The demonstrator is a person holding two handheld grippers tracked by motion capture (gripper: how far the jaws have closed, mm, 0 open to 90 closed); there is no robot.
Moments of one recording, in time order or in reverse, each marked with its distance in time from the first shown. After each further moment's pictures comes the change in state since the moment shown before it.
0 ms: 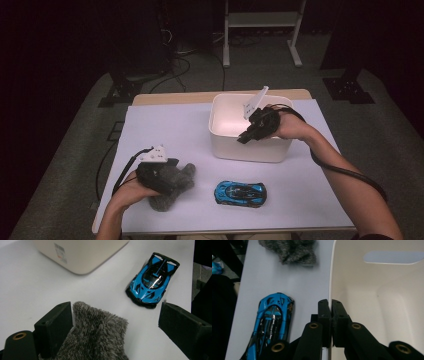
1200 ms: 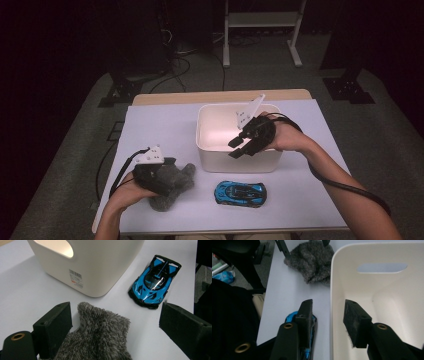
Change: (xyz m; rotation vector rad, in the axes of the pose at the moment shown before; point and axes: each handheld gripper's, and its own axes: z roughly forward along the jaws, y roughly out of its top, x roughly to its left) left arm -0.002 -0.003 -0.007 -0.027 0.029 0.011; right arm 0.046 0.021 -0.005 -0.080 0.025 -0.025
